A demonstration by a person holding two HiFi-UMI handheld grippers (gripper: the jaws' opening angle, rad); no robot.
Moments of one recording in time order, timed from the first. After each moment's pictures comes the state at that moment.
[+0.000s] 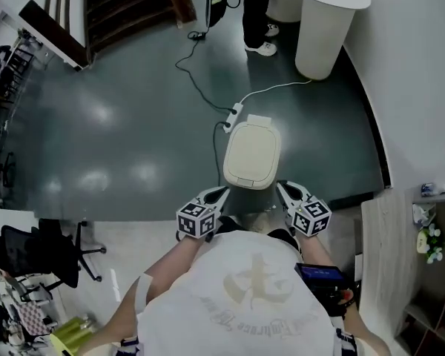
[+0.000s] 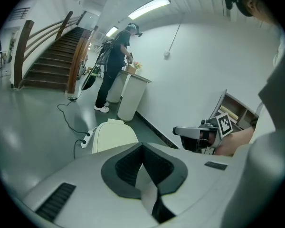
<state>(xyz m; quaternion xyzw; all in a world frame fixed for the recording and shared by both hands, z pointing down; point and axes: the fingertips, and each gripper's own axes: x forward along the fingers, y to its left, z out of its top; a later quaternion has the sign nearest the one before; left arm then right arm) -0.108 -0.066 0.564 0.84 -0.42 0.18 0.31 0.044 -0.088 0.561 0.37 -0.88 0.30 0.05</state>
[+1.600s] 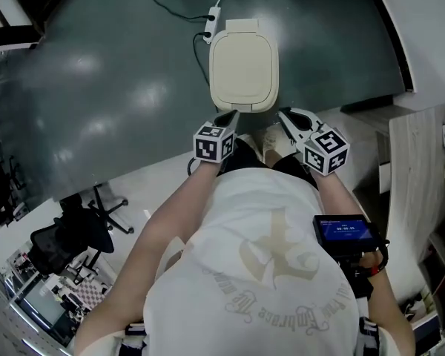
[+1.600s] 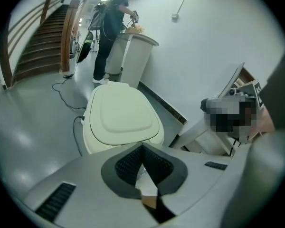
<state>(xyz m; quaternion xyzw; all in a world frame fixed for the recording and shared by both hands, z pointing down) -0.075 -0.098 0.723 0.79 -0.37 0.34 0.36 0.045 -0.093 0.635 0.36 -0.85 0.37 0.09</state>
